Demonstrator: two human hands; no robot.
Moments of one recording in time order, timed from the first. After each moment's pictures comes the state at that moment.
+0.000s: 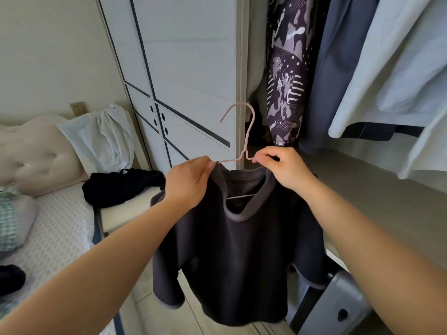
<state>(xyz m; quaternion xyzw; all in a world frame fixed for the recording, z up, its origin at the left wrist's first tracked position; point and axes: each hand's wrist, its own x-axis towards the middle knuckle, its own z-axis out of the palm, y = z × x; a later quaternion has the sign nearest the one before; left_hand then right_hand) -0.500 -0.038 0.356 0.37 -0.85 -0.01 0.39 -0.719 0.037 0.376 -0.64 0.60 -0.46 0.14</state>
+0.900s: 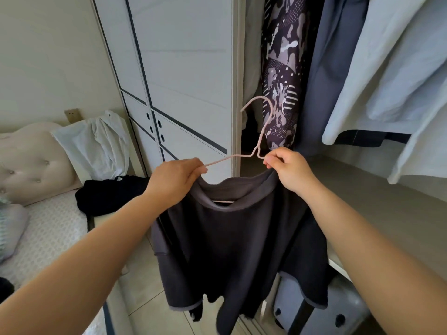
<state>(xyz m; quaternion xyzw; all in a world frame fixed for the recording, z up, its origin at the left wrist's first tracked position) -0.479 -0.058 0.380 0.34 -0.89 0.01 0.30 -0.729 0.038 0.380 -0.58 0.66 -0.47 0.09</state>
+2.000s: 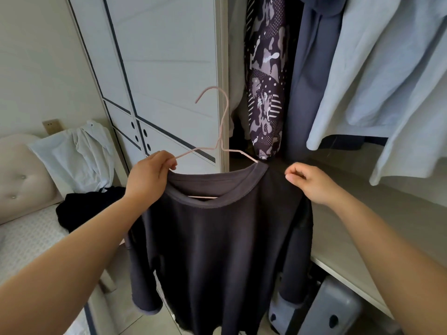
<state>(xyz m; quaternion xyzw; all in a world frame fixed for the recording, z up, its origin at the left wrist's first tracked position) -0.472 -0.091 0.386 0.35 -0.83 -0.07 0.42 -0.790 0.079 0.372 -0.58 0.73 -0.36 0.10</state>
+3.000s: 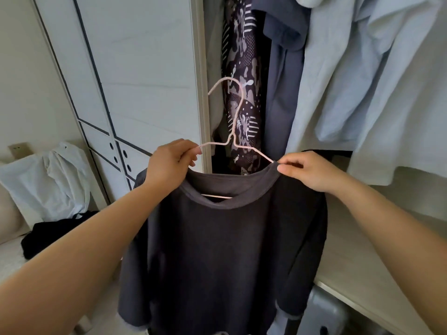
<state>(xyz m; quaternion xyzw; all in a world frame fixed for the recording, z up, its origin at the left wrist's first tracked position) -0.540 -0.068 0.446 0.26 -0.85 -0.15 0.44 -0.784 0.109 0.446 -0.62 0.70 -0.35 0.06</state>
